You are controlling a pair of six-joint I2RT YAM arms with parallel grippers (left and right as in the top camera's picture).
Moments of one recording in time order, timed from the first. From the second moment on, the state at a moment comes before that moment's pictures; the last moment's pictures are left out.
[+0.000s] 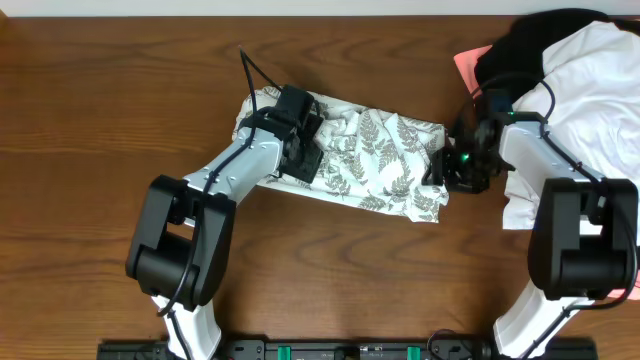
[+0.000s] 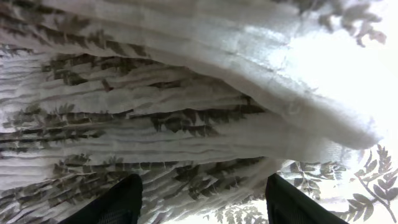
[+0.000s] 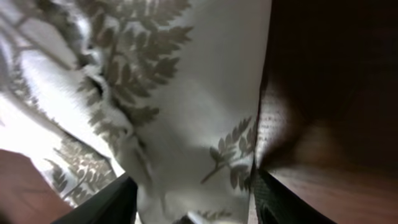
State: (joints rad) left arm -0.39 1.95 1.27 -0.62 0.07 0.03; right arm 0.01 1.93 1.21 -0.84 -0.37 0.12
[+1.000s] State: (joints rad) left arm -0.39 1.95 1.27 -0.62 0.07 0.03; right arm 0.05 2.01 1.22 -0.73 -0.49 0.13
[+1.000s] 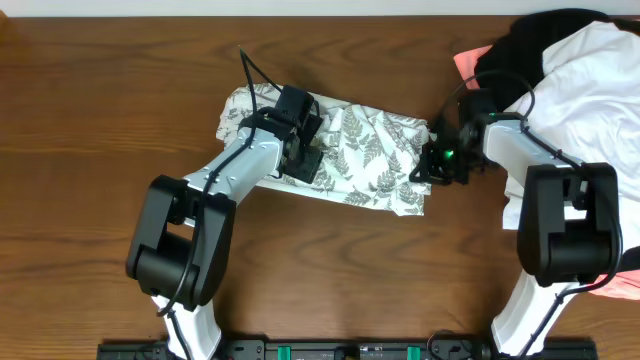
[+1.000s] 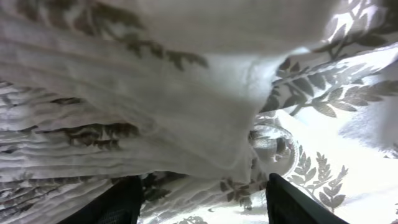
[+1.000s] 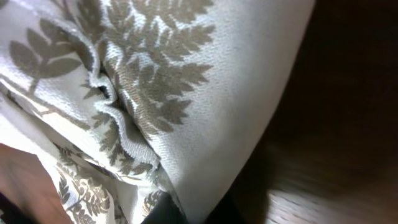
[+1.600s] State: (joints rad) left arm -0.39 1.95 1.27 -0.62 0.07 0.03; right arm -0.18 1.72 1.20 -0.83 -0.18 0.12
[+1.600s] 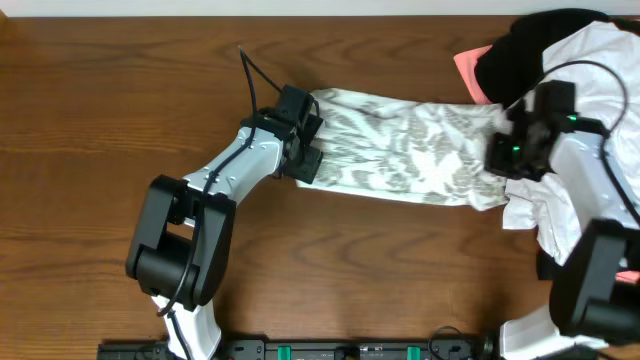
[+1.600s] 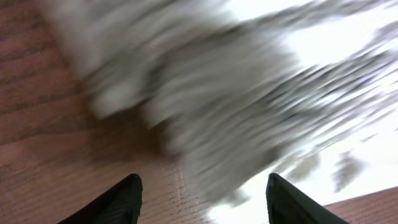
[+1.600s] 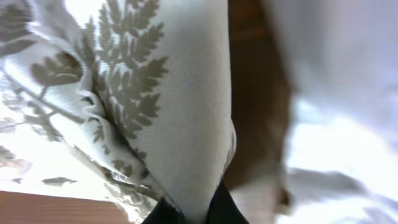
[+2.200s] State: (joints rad) left arm -0.39 1.95 1.27 -0.63 0.07 0.03; right arm 0.06 1.69 1.48 -0.88 -0.12 0.16
